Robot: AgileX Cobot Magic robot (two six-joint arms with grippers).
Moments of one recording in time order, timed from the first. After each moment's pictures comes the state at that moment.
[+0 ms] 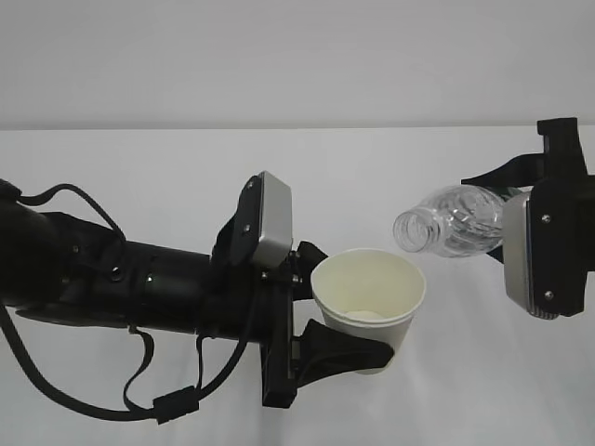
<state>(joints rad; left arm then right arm) -0.62 1.94 -0.83 1.12 -1.02 -0.54 0.14 1.34 -0.57 -1.21 -0.35 -0.39</state>
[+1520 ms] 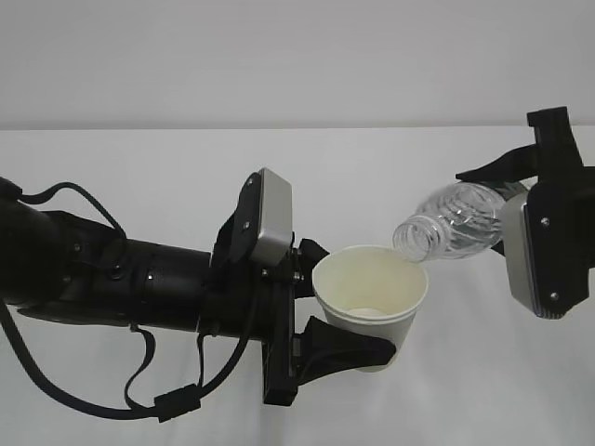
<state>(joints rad) -0.62 1.94 -0.83 1.12 -1.03 -0.54 0.14 1.34 -0.60 -1.34 -0.35 -0.37</state>
